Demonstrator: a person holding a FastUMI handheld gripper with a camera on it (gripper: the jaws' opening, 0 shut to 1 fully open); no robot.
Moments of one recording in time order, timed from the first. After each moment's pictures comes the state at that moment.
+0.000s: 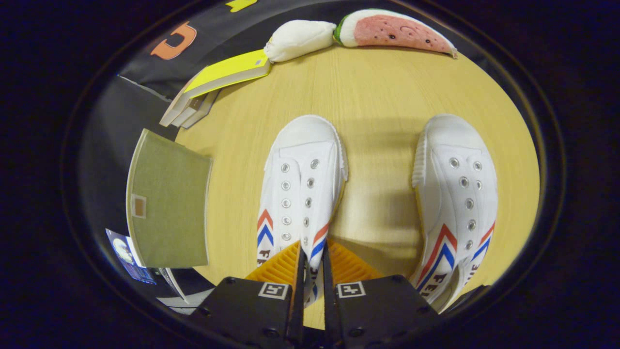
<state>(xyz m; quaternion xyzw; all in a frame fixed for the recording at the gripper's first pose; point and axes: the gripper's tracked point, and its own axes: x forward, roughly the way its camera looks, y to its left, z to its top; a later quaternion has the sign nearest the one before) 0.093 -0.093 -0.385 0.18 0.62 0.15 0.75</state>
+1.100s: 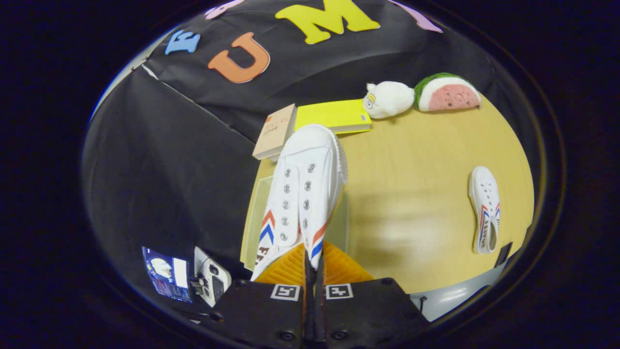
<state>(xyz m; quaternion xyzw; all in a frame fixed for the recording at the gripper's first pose) 0.047 0.107 -0.118 0.24 0.50 0.21 0.81</state>
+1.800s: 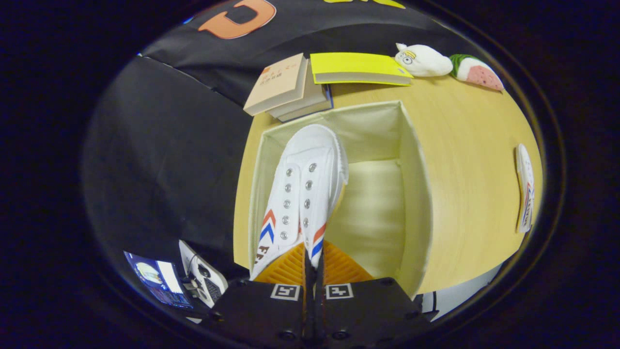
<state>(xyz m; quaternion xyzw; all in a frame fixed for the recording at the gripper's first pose) 0.075 0.254 -0.229 0.20 0.60 0.17 0.76</state>
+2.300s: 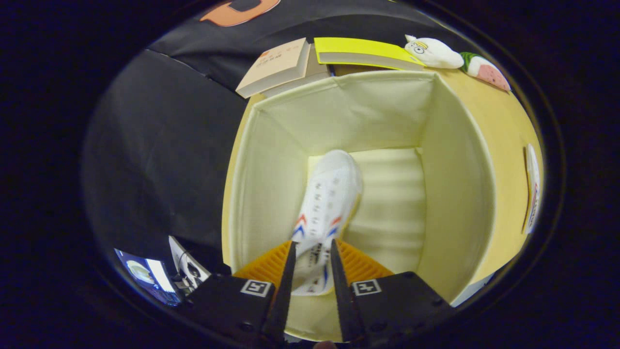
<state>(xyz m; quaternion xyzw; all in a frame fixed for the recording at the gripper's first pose) 0.080 0.281 -0.252 0.18 0.60 0.17 0.76</state>
